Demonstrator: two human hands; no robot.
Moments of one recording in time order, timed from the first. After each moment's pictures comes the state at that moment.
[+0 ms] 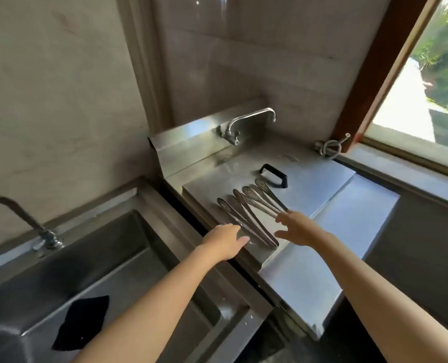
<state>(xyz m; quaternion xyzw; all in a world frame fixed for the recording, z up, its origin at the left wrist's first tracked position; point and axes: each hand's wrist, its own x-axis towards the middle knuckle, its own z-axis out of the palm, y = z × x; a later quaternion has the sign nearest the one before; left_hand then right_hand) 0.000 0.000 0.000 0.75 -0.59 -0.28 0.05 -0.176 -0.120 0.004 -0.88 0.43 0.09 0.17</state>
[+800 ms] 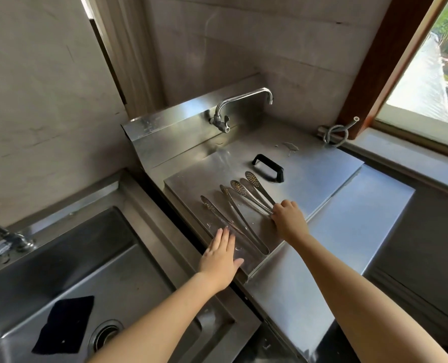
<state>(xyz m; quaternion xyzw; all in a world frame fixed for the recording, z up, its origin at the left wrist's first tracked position) -0.029 -0.032 -0.101 0.76 -0.62 -0.19 -0.02 -0.166 -0.191 -0.080 -0.85 0.51 -0.05 0.11</state>
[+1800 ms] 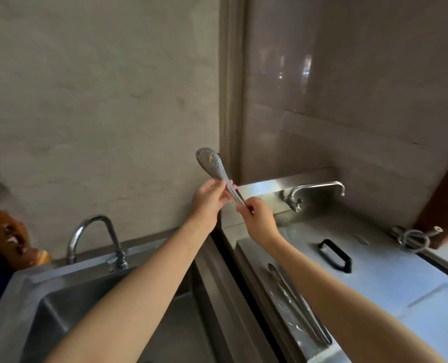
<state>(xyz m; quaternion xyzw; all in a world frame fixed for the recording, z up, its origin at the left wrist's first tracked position) 0.127 0.001 0.164 0.47 -0.20 -0.28 0.81 0.032 -0.076 0.131 -0.85 0.25 -0.32 0.35</state>
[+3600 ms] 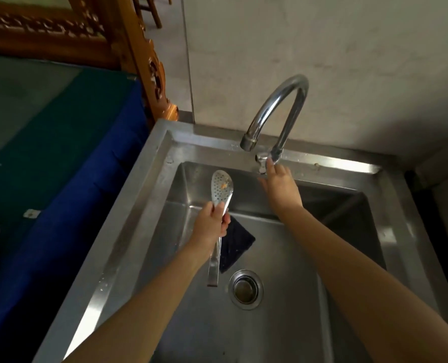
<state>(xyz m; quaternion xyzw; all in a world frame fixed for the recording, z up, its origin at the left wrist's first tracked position) 0.324 0.310 -0.178 0.68 0.08 -0.18 0.70 0.369 0.134 -0.164 -0.99 0.06 -0.03 0.15</state>
